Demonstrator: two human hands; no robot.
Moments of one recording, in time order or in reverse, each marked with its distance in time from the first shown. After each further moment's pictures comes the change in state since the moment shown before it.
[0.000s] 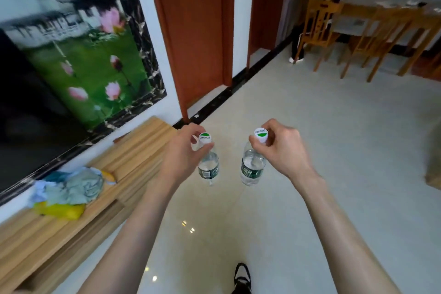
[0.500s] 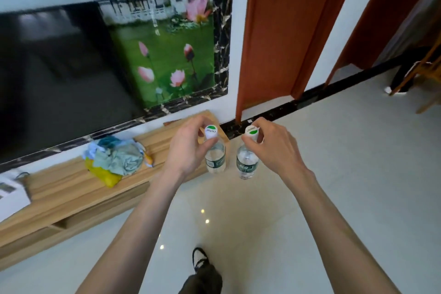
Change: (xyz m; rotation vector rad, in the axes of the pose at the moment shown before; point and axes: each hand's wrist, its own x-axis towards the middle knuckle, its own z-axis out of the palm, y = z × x) left_hand 0.131 -0.105 -0.045 0.160 0.244 -0.209; right_hand 0.223 -0.084 0.154 -0.089 -0.294 -0.449
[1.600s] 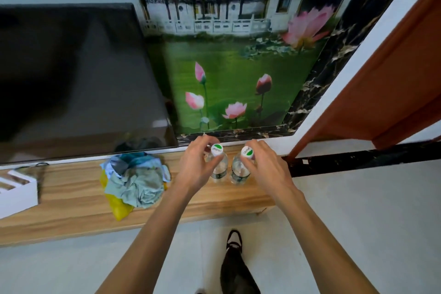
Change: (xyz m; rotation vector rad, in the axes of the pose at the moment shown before) left_hand 0.329 -0.327 0.032 -0.071 0.118 -0.405; right_hand 0.456 -0.060 0.281 -0.019 -0.423 -0.215
